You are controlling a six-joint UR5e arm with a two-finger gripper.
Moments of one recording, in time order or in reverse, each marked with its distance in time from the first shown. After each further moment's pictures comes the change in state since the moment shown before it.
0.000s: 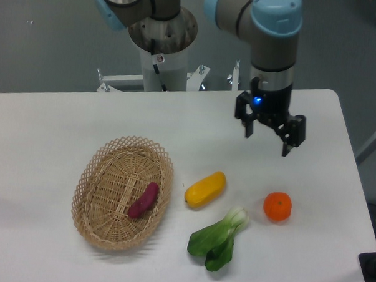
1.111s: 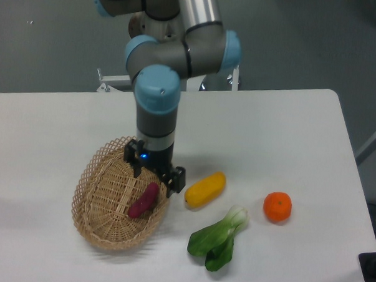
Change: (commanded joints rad) arm -0.316 -0.212 -0.104 0.153 0.011 -0.229
